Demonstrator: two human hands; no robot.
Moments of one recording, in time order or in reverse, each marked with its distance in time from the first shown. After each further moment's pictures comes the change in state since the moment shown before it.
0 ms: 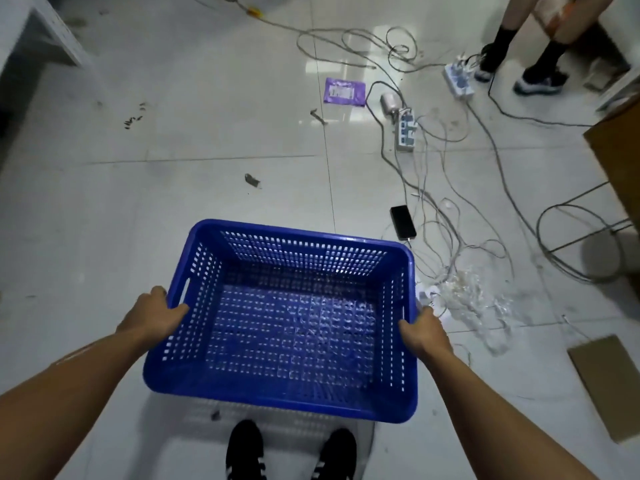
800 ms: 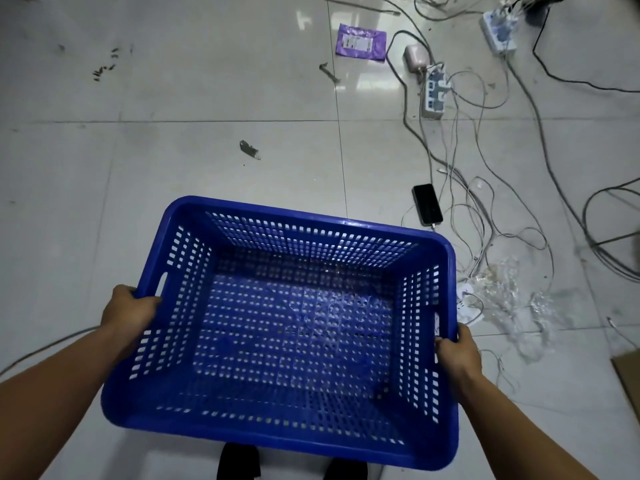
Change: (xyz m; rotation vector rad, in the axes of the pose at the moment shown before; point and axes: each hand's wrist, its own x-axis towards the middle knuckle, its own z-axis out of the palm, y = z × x) left_hand 0.118 -0.025 0.068 -0.403 0.069 -0.275; right_hand 0.093 0.036 0.075 0.431 0.081 0.197
